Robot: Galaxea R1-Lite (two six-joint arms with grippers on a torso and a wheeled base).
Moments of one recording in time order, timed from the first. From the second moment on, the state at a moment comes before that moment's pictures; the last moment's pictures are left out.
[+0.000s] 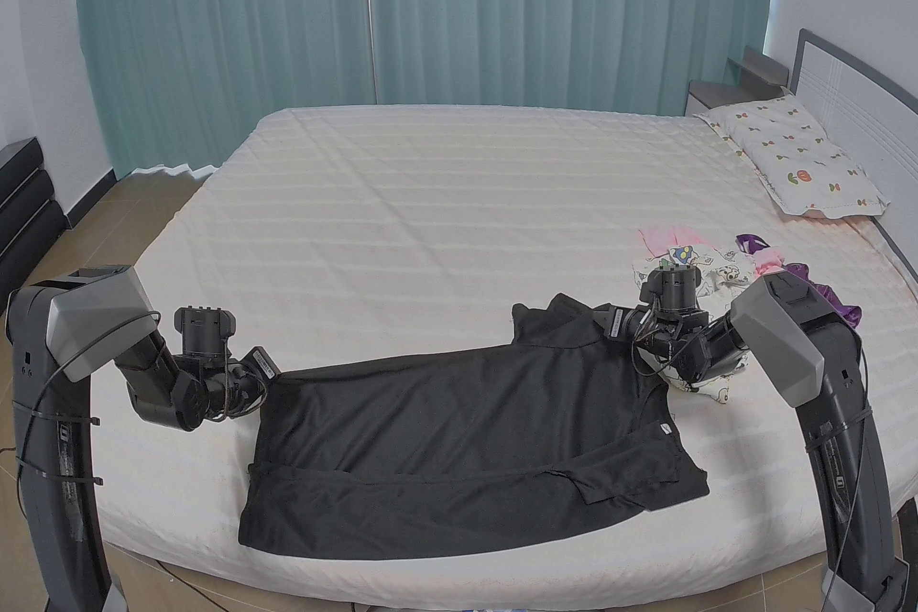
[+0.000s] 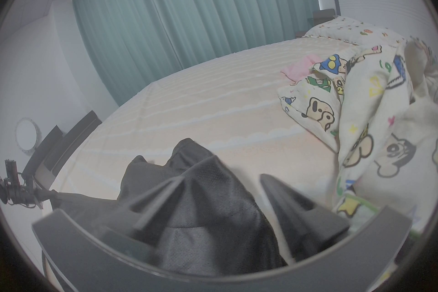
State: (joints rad) left arm 0.00 2.42 -0.95 -0.79 -0.12 -0.73; right arm 0.18 2.75 -1.67 -0.63 0.06 0.32
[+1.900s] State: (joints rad) left arm 0.03 2.35 -0.86 -1.04 -0.07 -0.66; right arm 0.16 2.55 -1.32 -0.92 -0.02 0.47
